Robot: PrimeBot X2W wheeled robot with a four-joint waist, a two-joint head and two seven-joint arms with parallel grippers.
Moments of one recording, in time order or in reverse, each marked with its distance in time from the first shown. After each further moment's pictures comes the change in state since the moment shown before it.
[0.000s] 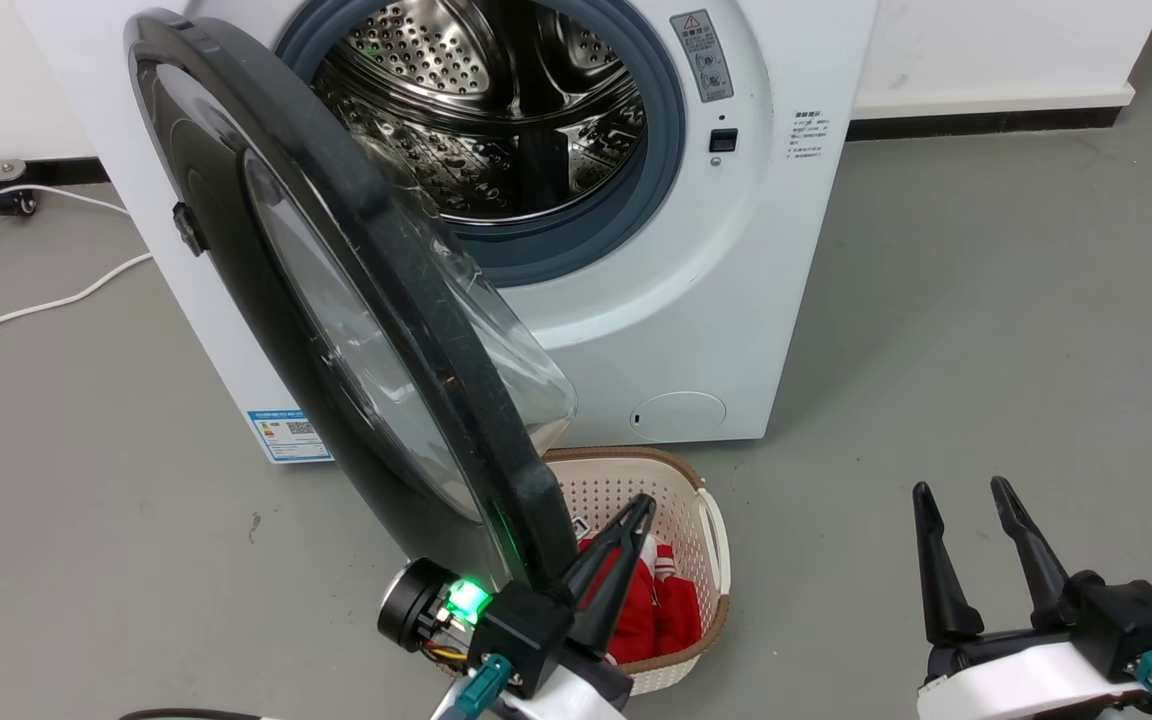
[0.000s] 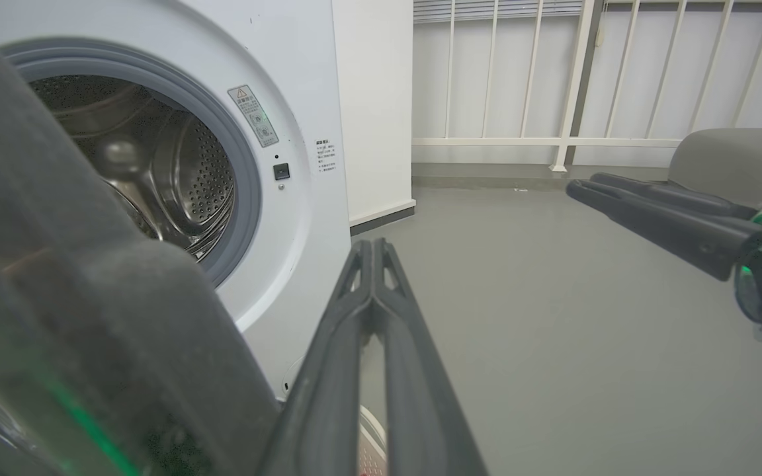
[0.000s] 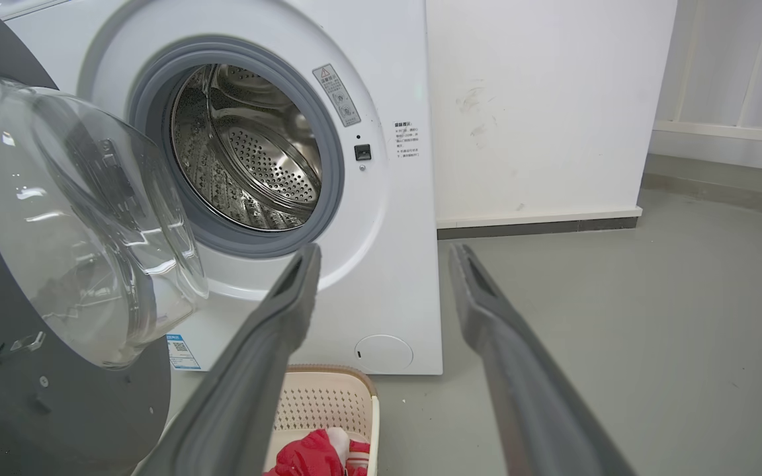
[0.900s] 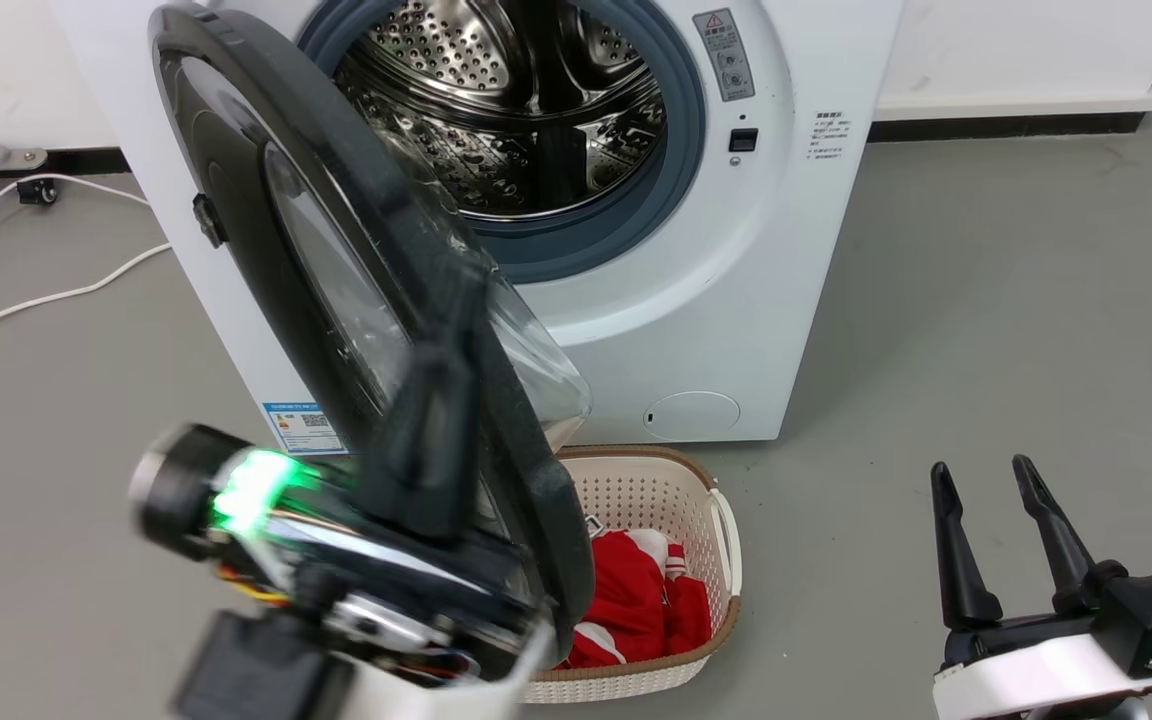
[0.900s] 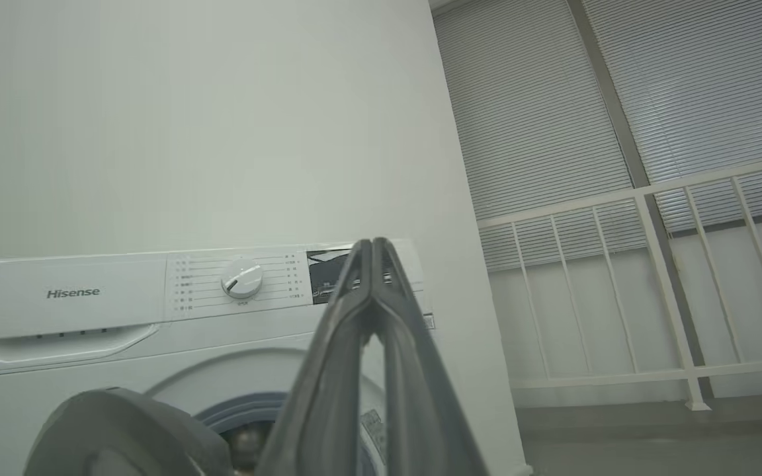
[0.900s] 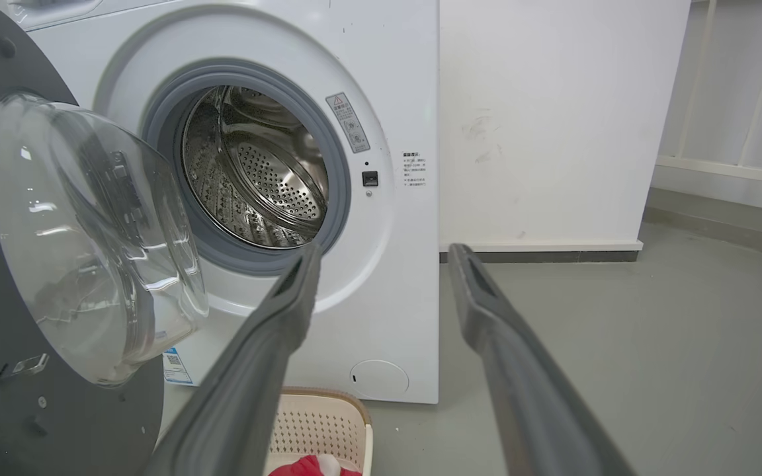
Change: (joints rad) left arm -0.037 -0.012 0.243 -0.633 0.075 0.004 -0.001; right arm -0.001 0.000 -0.022 -0.057 -0.042 0.000 0.000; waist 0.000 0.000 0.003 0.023
